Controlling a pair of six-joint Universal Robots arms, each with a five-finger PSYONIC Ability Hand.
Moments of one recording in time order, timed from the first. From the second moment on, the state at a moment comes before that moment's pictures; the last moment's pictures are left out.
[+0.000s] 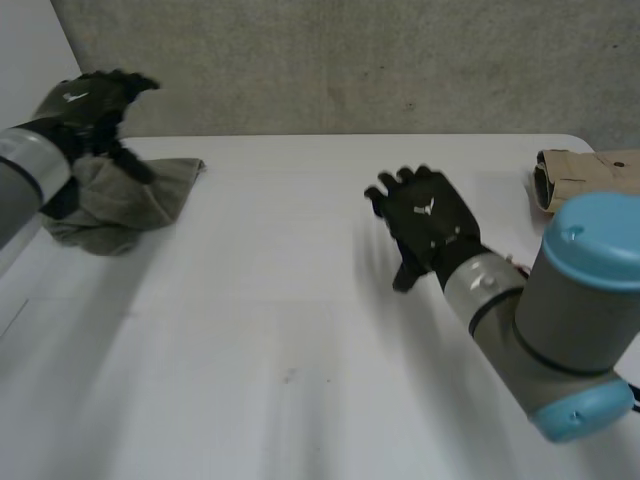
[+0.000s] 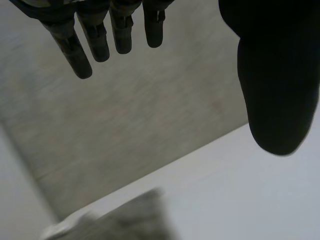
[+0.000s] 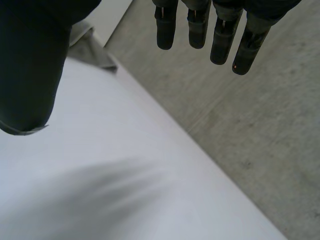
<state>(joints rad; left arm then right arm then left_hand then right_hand) 4.63 -1.93 -1.25 3.15 -1.27 3.24 2.11 -1.23 1.61 -0.29 1.45 2.73 0.18 0.20 0.18 0.20 0.05 0.20 0.22 0.22 0.24 0.07</state>
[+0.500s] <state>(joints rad) 4.80 -2.58 -0.82 3.39 -1.13 3.60 2.07 -1.23 1.81 -0.37 1.43 2.66 0.31 0.31 0.31 0.31 0.14 0.20 0.22 0.22 0.24 0.07</state>
